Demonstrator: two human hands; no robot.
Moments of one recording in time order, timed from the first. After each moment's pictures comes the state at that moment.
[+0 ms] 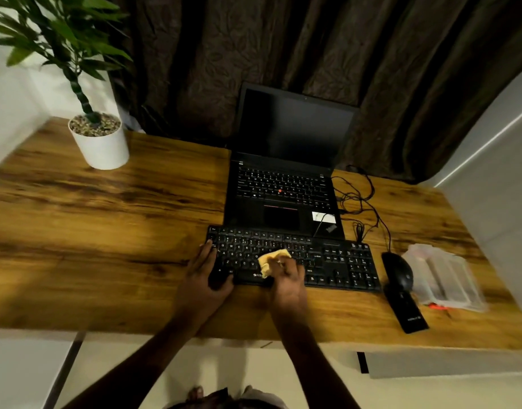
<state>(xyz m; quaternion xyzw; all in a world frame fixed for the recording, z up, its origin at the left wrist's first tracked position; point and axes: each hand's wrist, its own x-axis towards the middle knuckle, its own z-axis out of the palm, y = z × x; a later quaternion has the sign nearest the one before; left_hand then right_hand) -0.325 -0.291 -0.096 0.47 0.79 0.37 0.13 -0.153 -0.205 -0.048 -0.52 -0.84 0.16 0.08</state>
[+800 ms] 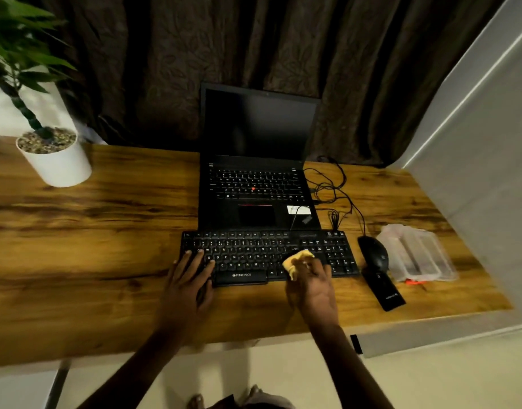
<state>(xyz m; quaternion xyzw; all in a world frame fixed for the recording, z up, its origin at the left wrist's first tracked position) -0.325 -0.288 -0.108 0.62 0.74 0.27 0.01 -0.062 -0.179 -0.049 -0.55 -0.82 0.10 0.15</state>
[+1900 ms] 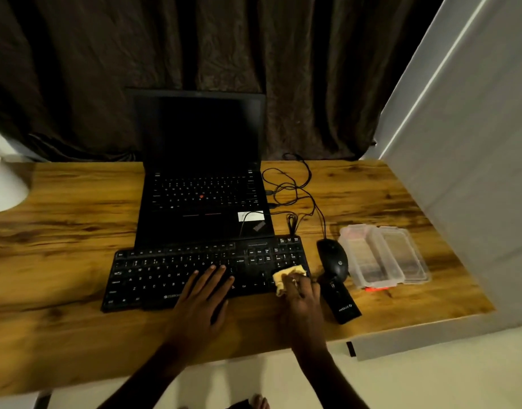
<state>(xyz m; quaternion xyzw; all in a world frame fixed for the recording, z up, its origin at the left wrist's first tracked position) -0.192 -0.213 -0.100 0.71 0.69 0.16 0.00 0.034 -0.138 -0.069 -0.53 -0.82 0.04 0.21</state>
